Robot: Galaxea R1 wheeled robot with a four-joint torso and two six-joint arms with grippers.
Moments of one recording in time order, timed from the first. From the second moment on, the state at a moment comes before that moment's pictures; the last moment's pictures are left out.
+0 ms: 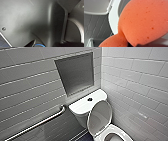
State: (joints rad) left arm 1.51 3.09 -2.75 0.24 0.05 0.13; right arm -1.08 2.32 -1.52 0.81 0.39 -0.54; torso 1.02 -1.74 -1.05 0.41
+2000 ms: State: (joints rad) left arm 1.51 3.09 -2.75 0.24 0.05 0.13; right arm -0.79 2.40 -1.61 0.95 0.27 -0.55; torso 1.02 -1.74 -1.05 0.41
